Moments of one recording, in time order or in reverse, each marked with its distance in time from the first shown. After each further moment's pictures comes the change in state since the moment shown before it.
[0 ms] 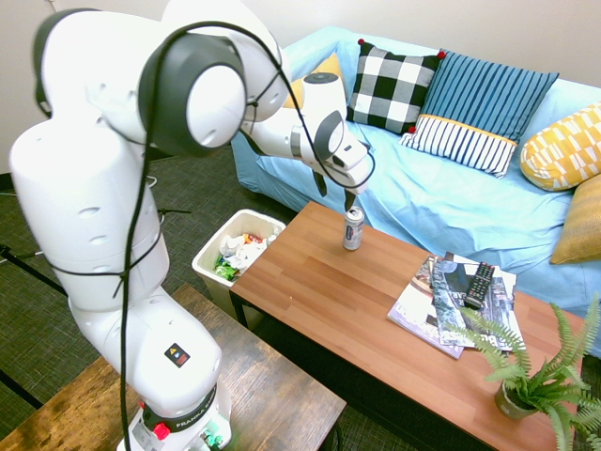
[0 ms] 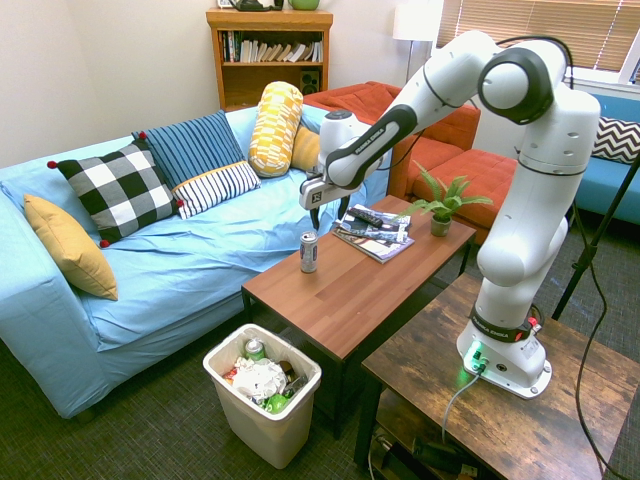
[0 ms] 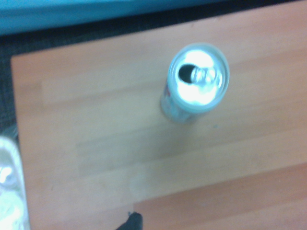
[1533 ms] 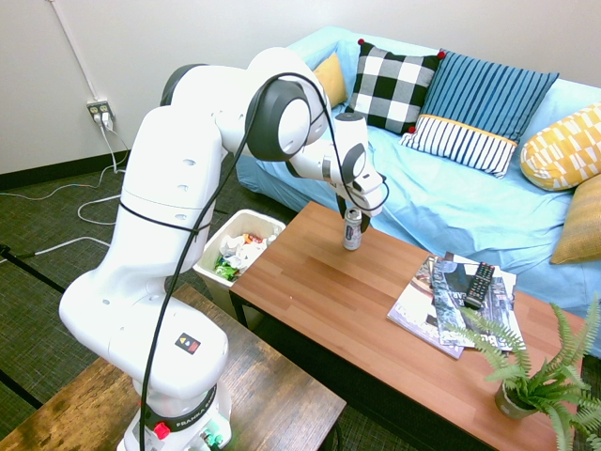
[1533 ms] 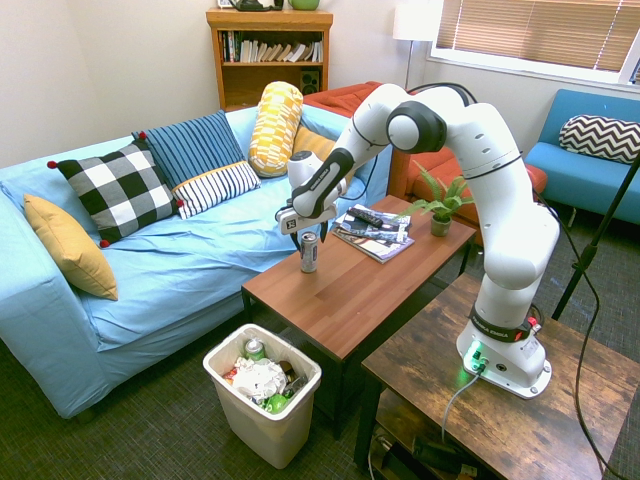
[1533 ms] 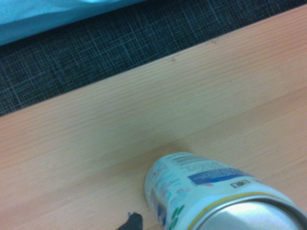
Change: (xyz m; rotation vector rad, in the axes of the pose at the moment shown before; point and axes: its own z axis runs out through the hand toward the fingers) arm 0.033 -0.055 0.139 -0.115 -0.020 0.109
